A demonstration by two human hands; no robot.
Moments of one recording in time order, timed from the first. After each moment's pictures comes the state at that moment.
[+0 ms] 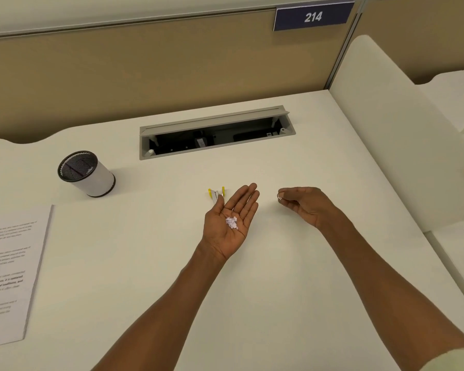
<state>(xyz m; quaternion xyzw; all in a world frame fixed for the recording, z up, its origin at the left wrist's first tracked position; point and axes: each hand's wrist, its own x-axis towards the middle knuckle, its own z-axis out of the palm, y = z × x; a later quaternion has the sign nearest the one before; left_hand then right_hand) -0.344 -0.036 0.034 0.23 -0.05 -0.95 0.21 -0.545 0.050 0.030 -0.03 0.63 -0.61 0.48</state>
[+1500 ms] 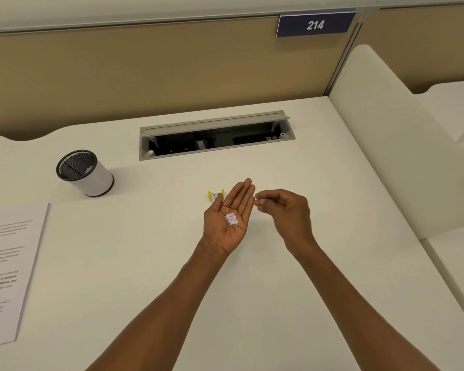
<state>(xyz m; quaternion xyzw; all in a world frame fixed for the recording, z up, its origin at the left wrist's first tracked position) -0.354 -0.041 0.039 0.22 -0.02 -0.94 0.25 -0.456 0.053 0.082 -0.22 0.72 -0.60 0.28</state>
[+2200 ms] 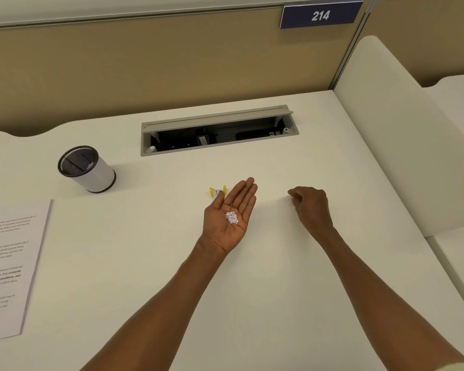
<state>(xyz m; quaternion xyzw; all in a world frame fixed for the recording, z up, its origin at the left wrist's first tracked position) -0.348 -0.043 0.041 0.24 -0.02 -0.94 0.23 -0.542 0.062 0.003 -0.38 0.87 -0.29 0.11</state>
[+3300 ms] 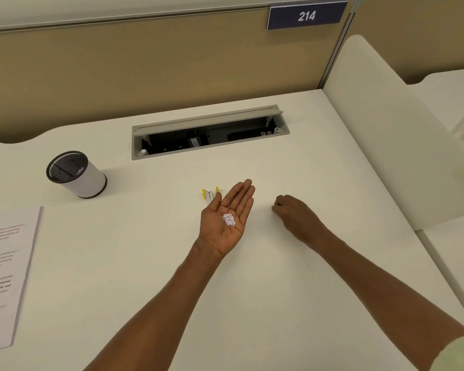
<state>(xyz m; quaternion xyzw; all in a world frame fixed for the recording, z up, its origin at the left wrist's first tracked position) -0.353 -0.036 0.043 0.24 -0.03 -0.95 0.22 -0.541 0.073 -0.019 -0.65 0.76 -0.02 -0.01</state>
